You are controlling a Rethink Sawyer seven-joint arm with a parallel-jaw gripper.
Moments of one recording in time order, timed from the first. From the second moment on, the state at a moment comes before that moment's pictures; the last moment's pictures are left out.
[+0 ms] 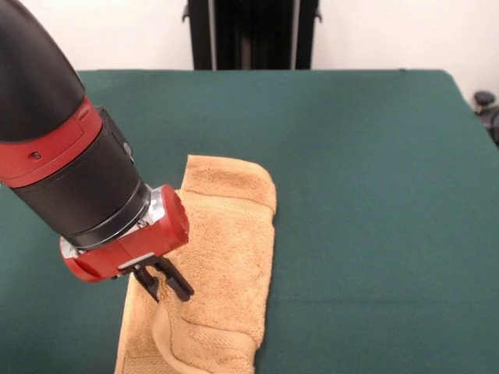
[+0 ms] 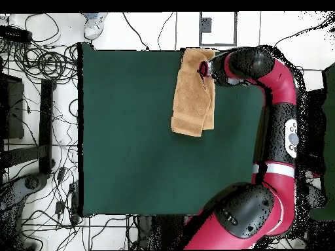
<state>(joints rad) -0.61 -0.07 0.71 0.63 -0.31 1.24 1.27</state>
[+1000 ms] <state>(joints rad) -0.59 -0.07 0.61 0.68 -0.17 1.23 1.28</state>
